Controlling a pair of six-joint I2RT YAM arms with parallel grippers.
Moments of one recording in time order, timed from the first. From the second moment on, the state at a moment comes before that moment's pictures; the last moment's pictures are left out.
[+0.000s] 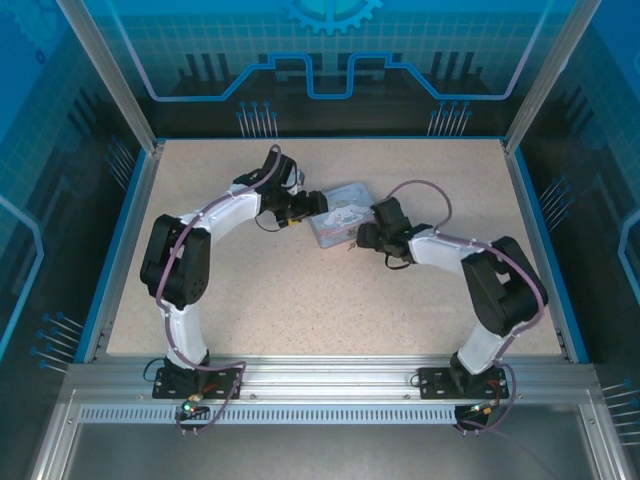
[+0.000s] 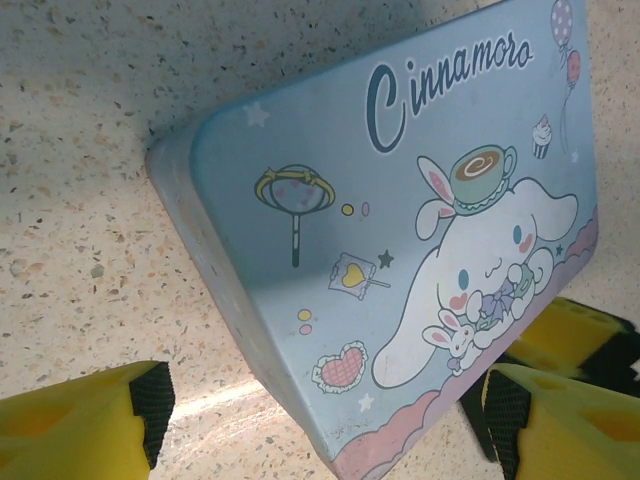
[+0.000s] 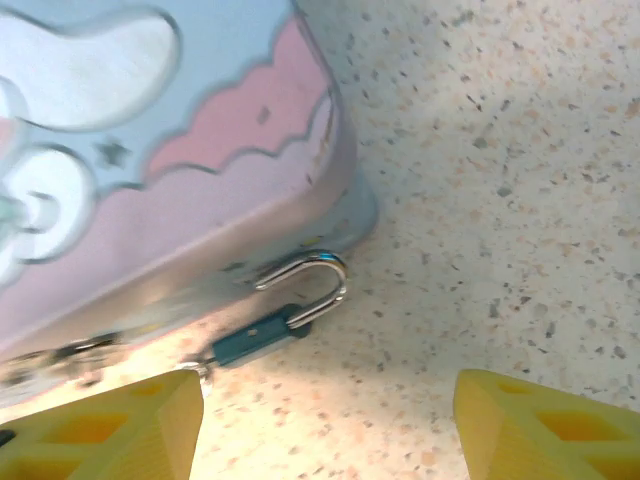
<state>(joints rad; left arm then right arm) -0.36 1.93 1.45 -0.54 0.39 -0.60 0.46 1.67 0.90 -0.14 0.09 0.58</state>
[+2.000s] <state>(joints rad) -0.31 1.54 1.38 -0.60 0.26 -0.64 0.46 1.66 0.94 -0.20 -0.24 0.58</state>
